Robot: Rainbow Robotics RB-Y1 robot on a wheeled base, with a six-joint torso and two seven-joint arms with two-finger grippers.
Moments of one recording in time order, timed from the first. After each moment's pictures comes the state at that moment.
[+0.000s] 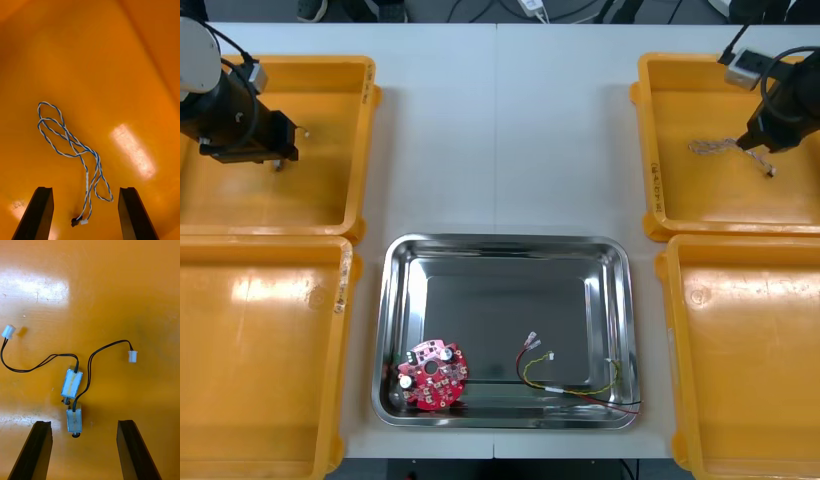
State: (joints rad) right arm -0.98 -0.65 -0.13 -0.92 -0.59 1.44 2.67; left arm -0.91 0.76 -0.23 -1.02 0.76 1.35 -1.40
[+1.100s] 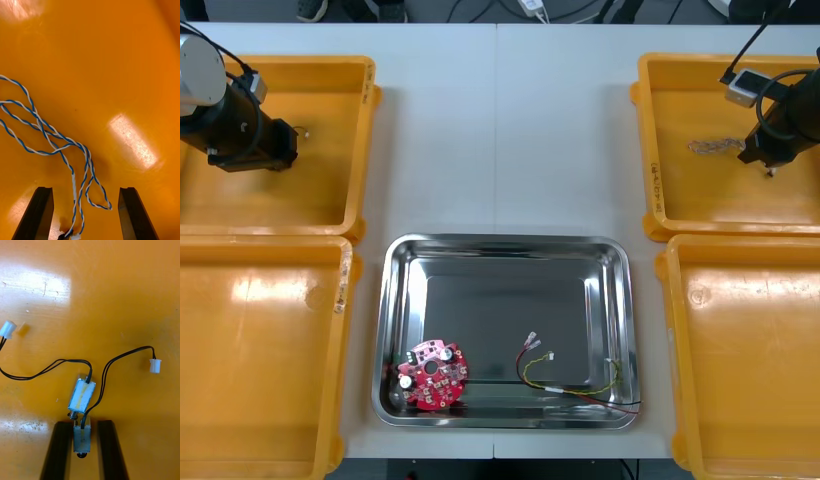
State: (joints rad) right arm -1.02 -0.65 -0.10 -0.71 -0.56 1.27 2.67; left arm -0.92 0.74 -0.23 -0.94 0.76 1.28 -1.40
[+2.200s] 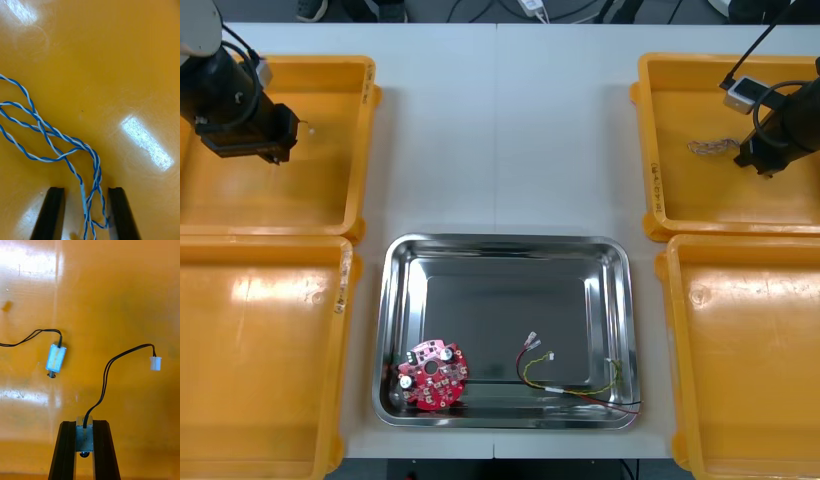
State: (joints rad) right arm -1.03 -0.65 -0.10 -0.62 -0.62 1.21 2.67; left arm -1.03 0.74 -0.24 -0.93 0.79 1.52 -1.40
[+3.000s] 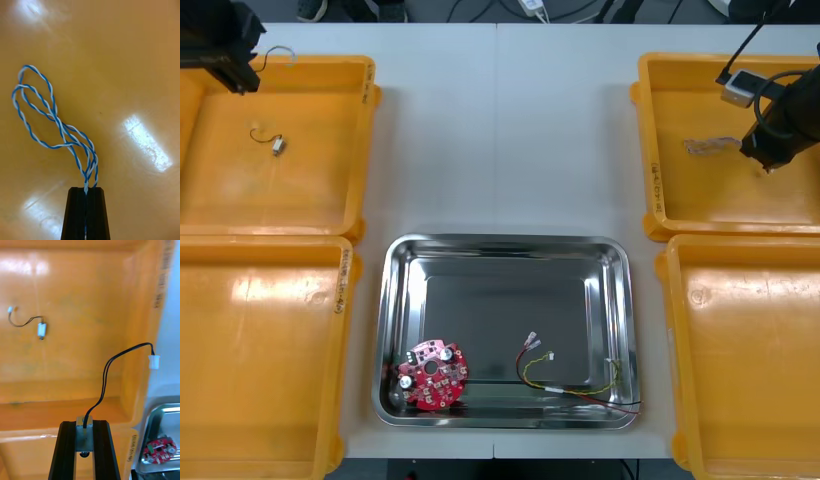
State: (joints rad) right arm -1.03 -0.65 -0.10 -0.74 -0.60 1.36 2.67; left arm -1.21 0.83 -0.19 -1.13 0.92 1.91 -1.38
